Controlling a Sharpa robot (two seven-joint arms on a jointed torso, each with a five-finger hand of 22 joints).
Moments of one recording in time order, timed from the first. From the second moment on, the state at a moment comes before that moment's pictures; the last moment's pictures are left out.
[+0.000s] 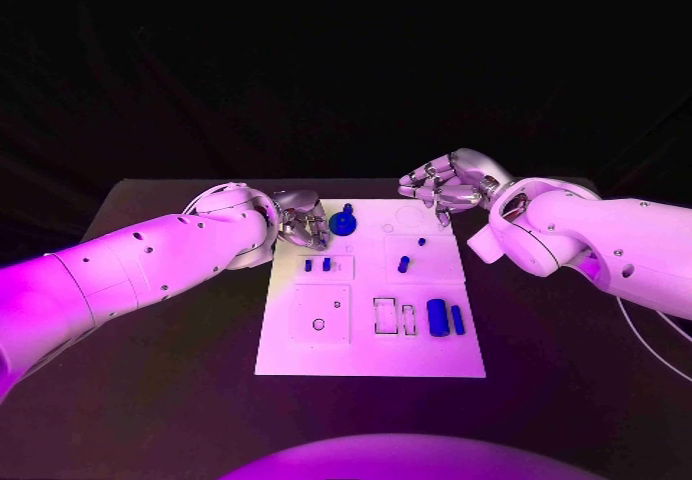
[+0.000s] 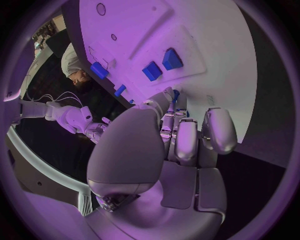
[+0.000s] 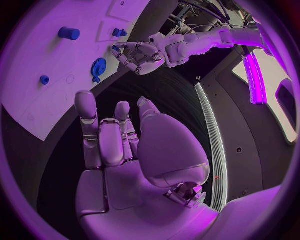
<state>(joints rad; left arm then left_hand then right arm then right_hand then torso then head) 1.21 -0.56 -0.02 1.16 -1.34 -0.01 -0.07 1.52 -0.11 0.40 0.02 0.11 1.10 0.14 0.15 0.14 1.20 0.07 0.23 0.13 1.46 -0.02 1.32 1.12 0.09 1.44 0.08 1.19 1.31 1.25 -0.88 -0.04 1.56 -0.75 -0.37 0.02 1.34 0.04 -0.03 0.20 0.33 0.90 0.17 0.14 0.07 1.02 0.08 0.93 0.82 1.46 0.00 1.31 1.18 0.15 1.15 0.10 1.05 0.63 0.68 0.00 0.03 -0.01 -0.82</state>
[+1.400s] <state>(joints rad) 1.20 -0.66 -0.01 1.18 -1.21 -0.01 -0.06 1.47 -0.13 0.37 0.06 0.13 0.98 0.19 0.09 0.11 1.07 0.12 0.14 0.10 1.39 0.03 1.22 0.94 0.11 1.35 0.13 0.97 1.23 1.25 -0.89 -0.04 1.50 -0.96 -0.31 -0.05 1.47 0.02 0.01 0.15 0.32 0.91 0.16 0.16 0.07 0.93 0.09 0.68 0.60 1.39 0.00 1.18 1.03 0.18 1.08 0.11 0.93 0.48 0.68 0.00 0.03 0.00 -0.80</state>
